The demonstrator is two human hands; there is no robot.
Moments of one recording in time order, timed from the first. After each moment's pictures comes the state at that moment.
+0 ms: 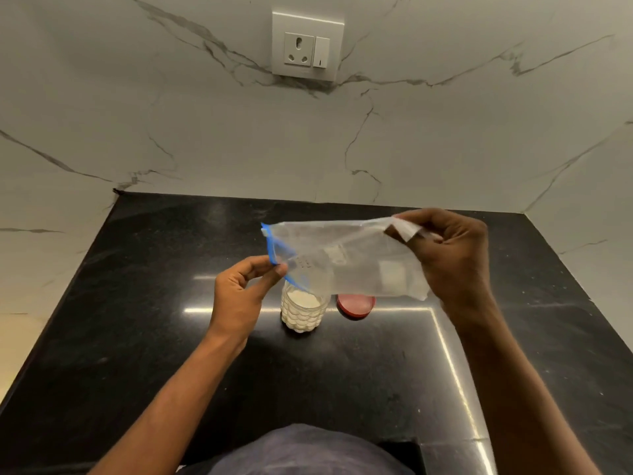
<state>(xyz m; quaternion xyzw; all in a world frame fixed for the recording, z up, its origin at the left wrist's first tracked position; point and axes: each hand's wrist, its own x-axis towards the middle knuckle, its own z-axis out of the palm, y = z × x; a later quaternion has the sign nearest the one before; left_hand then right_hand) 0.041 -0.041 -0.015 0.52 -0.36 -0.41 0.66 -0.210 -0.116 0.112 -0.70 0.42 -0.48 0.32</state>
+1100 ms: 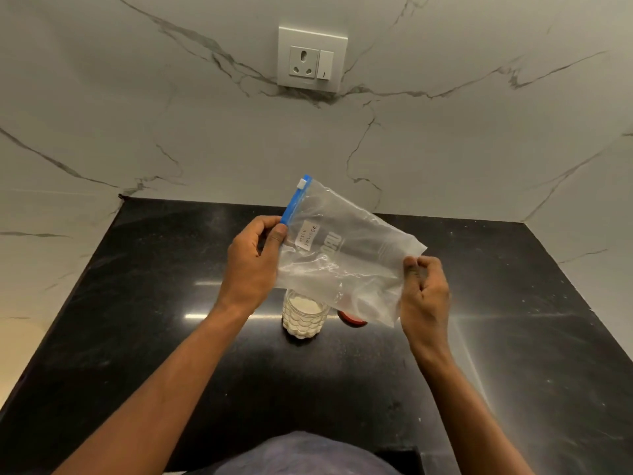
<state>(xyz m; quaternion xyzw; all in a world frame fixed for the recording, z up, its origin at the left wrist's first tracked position) 0.046 -0.072 0.040 0.59 -0.48 -0.27 0.60 -0.213 -0.105 0.024 -0.57 0.57 -0.49 0.32</state>
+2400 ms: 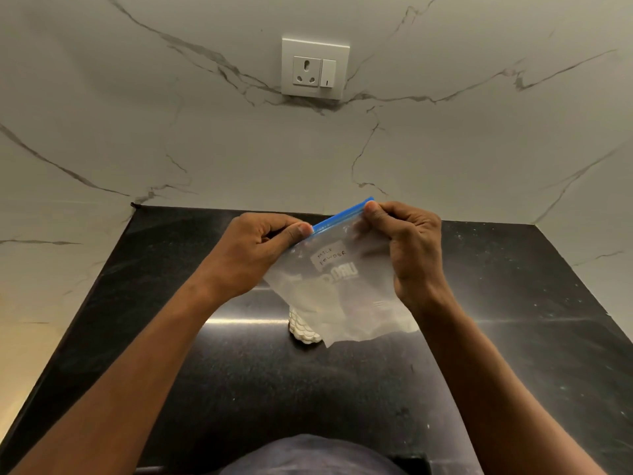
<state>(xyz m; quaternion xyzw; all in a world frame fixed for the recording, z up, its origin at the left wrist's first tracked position) 0.069 -0.059 0.108 0.56 -0.64 -0.30 0.43 -0.152 -0.126 0.124 -0.55 0.42 -0.52 0.50</state>
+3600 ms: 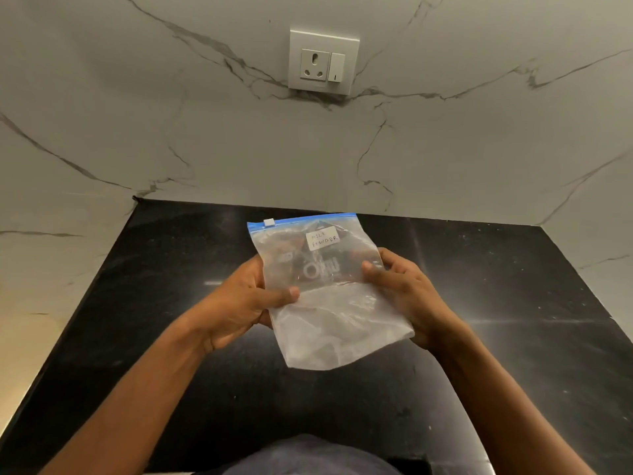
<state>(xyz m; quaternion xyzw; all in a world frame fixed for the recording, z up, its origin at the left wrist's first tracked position) 0.069 -0.025 0.063 0.50 -0.39 -0.62 0.45 -0.190 -0.114 0.073 -0.52 0.41 -0.28 0.70</state>
